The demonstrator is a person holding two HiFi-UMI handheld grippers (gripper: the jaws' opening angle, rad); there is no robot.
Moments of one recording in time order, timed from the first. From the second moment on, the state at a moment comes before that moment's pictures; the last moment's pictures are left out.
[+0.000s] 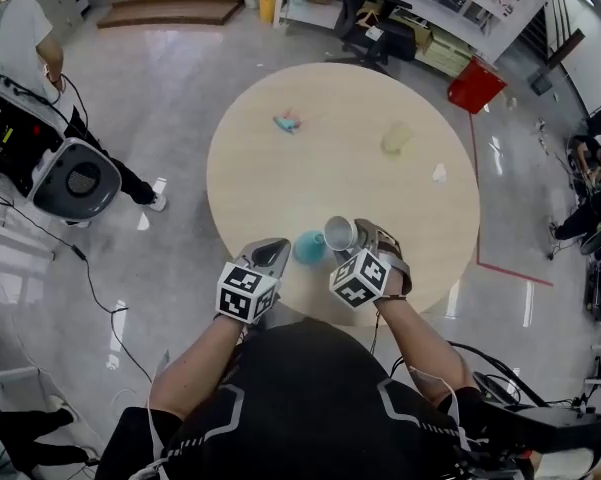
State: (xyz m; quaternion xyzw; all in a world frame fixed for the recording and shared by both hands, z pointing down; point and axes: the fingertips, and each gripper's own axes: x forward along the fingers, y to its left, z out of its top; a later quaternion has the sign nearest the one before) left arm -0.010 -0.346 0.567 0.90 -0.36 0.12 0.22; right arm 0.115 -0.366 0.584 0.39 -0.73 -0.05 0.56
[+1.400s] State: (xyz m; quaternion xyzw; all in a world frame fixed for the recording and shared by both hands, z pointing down) left arm 0.011 -0.359 0.595 0.87 -0.39 0.15 0.25; right arm 0.174 -0.342 0.649 0.49 -0.80 0.16 0.30
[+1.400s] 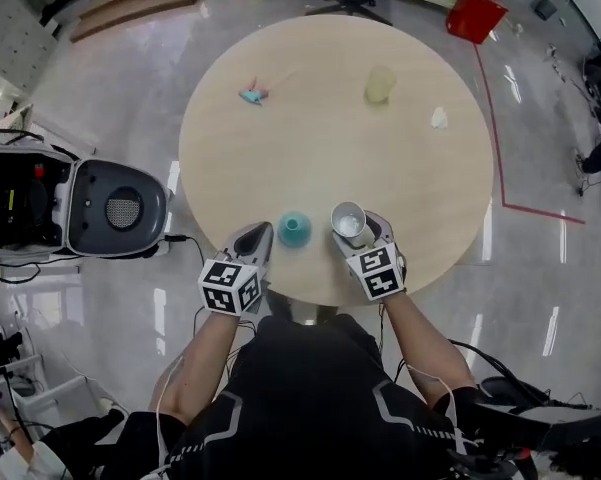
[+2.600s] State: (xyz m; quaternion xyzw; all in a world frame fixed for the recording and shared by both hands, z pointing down) left arm -0.002 -0.373 0.617 0.86 -0.40 0.16 0.28; right arm 0.180 -0.318 0.695 0.50 -0.80 0.21 0.27
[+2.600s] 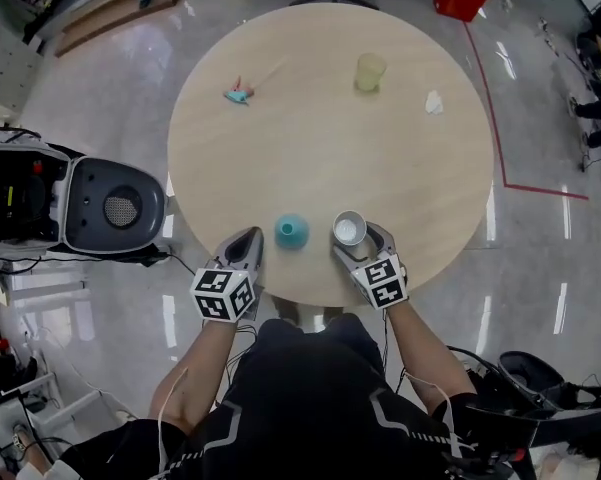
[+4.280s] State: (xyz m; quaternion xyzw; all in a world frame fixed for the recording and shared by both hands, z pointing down) left arm 0.045 -0.307 0.469 0.90 -0.38 0.04 0.19; right arm 0.210 -0.305 0.468 0.51 -0.85 0.12 0.08
